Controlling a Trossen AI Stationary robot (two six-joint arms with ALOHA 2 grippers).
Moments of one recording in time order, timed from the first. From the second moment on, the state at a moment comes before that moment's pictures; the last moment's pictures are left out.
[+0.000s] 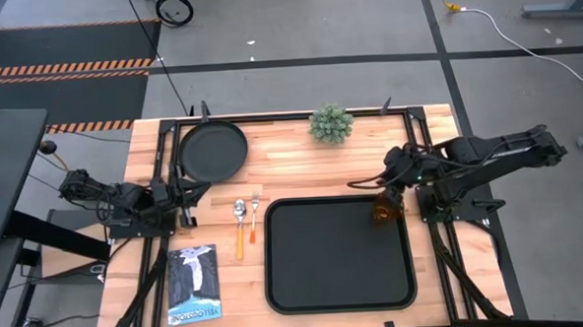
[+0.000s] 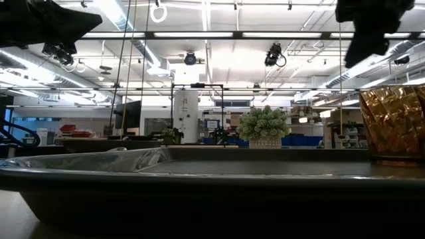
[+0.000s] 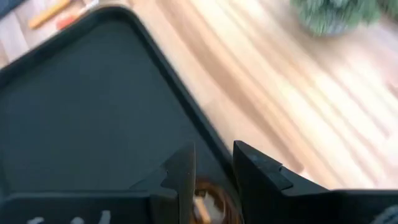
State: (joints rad) left arm -0.38 0.01 0.01 0.36 -0.63 0.27; right arm 0.14 0.83 0.87 -1.01 0.31 0.68
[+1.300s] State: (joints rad) left arm -0.38 0.51 0.17 -0.06 -0.87 -0.71; right arm -0.12 1.44 0.87 0.16 0.15 -0.10
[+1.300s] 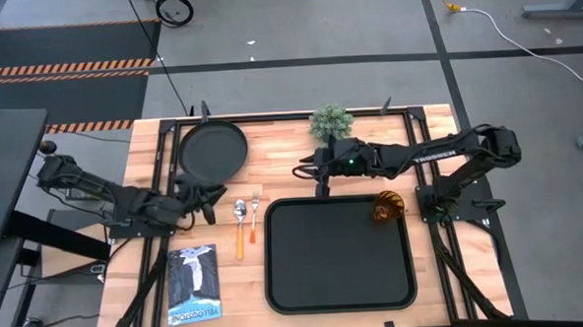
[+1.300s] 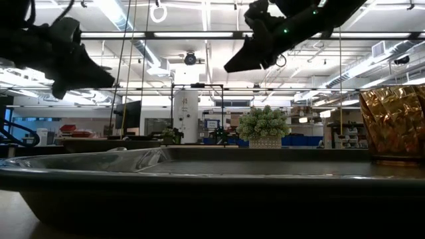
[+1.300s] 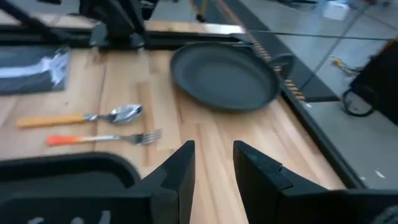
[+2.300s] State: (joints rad) left arm -0.36 1.38 0.75 -0.61 -0.68 -1.42; right arm -0.07 1.25 0.72 0.08 0.07 -0.12
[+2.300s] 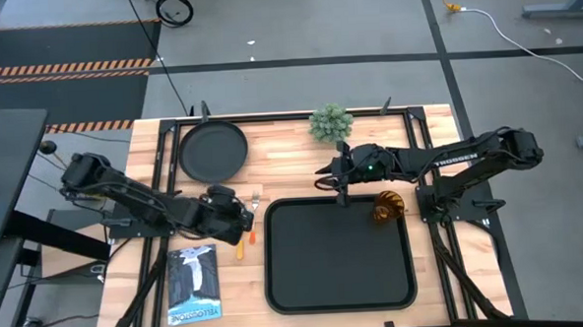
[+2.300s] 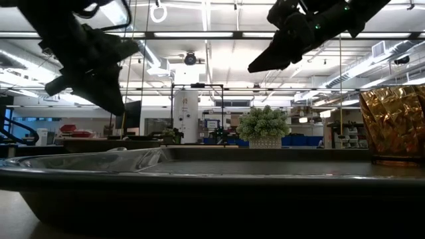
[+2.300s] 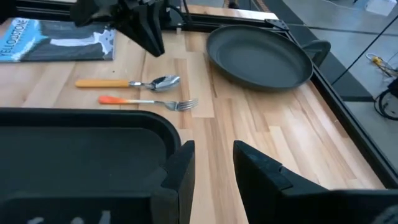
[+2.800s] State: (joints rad) left arm -0.36 1.65 1.08 -0.87 -0.63 -1.45; right arm -0.07 1.25 0.72 0.07 0.08 -0.13
